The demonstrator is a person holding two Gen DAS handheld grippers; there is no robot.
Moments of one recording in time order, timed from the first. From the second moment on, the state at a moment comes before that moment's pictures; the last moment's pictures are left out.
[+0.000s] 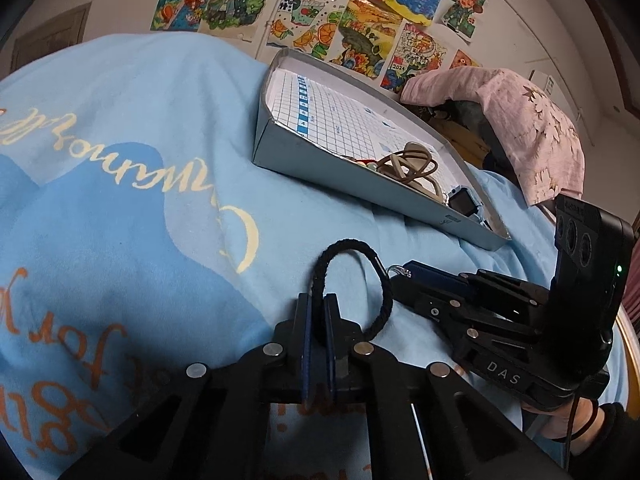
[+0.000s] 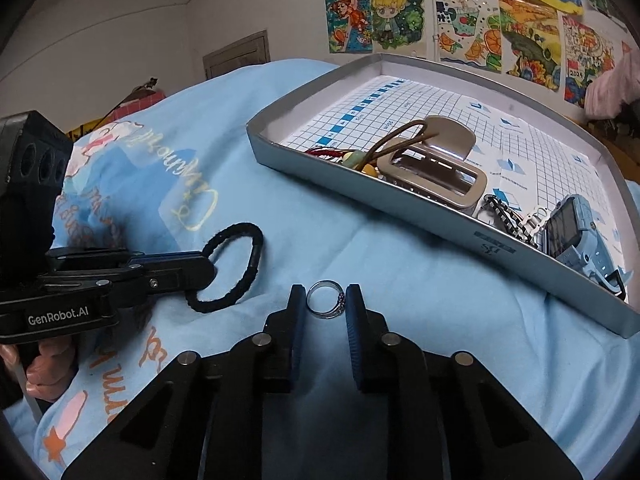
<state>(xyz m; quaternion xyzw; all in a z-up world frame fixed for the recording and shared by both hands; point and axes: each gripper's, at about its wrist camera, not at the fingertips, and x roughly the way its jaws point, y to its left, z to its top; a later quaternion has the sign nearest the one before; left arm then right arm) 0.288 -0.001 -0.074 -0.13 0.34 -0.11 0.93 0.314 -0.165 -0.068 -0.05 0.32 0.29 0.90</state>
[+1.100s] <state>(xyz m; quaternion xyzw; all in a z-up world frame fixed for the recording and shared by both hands) 0.382 -0.048 -0.007 -0.09 0.30 0.00 0.95 0.368 -0.252 -0.041 0.07 0.25 0.19 0.95</state>
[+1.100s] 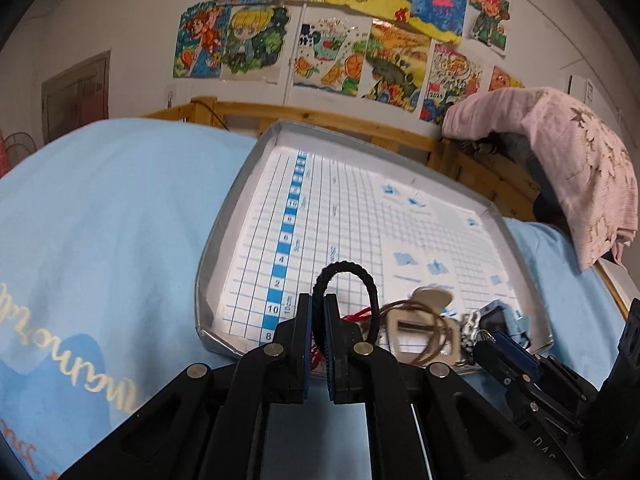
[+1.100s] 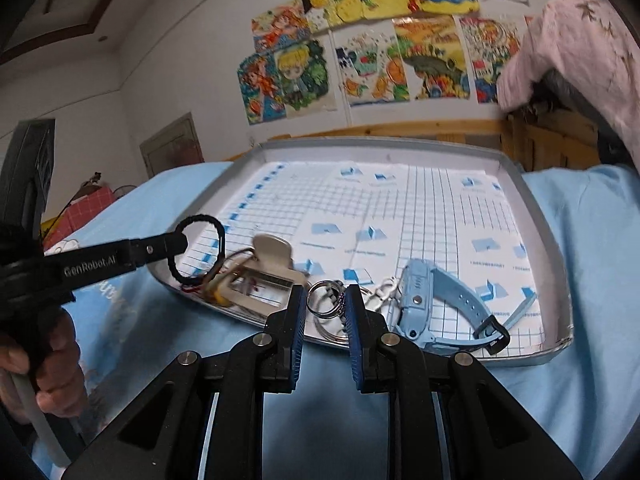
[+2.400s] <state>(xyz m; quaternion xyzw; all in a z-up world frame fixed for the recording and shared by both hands) 0.216 -0.040 0.070 -0.08 0.16 0.03 0.98 0.258 -0.275 0.046 0.06 0.10 0.15 0.98</state>
